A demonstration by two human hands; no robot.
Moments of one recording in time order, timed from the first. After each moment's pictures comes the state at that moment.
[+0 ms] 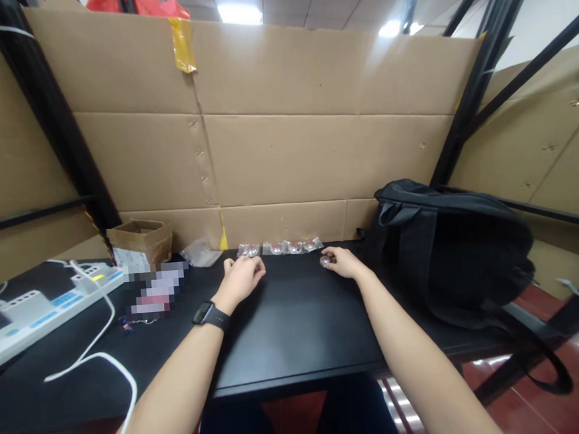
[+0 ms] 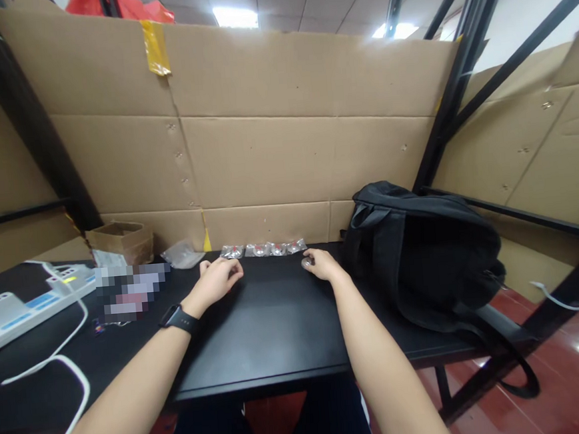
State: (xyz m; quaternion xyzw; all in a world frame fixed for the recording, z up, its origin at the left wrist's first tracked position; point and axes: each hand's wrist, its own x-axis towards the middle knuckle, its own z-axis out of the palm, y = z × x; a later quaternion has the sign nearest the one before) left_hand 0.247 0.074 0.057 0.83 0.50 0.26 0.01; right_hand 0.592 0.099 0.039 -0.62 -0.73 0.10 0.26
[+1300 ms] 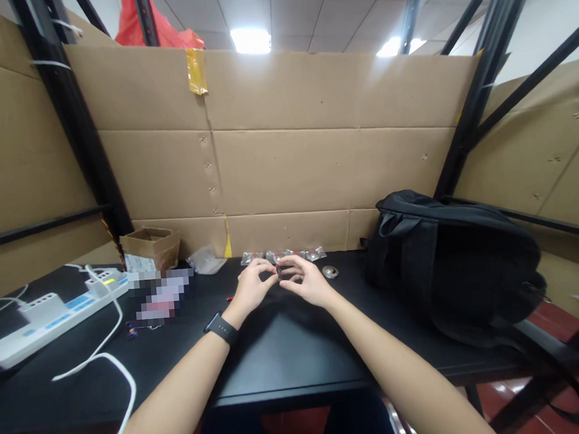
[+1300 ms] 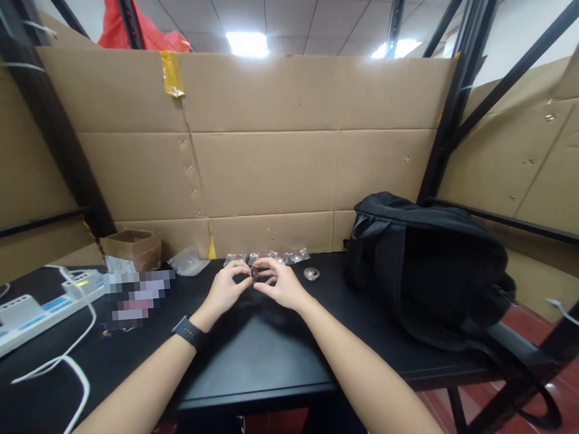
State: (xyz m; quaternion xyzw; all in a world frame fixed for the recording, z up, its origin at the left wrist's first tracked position) left_hand 0.272 0.072 0.052 0.77 0.42 0.47 0.16; right_hand 0.467 0.049 0.059 -0.29 -0.75 0.34 0.49
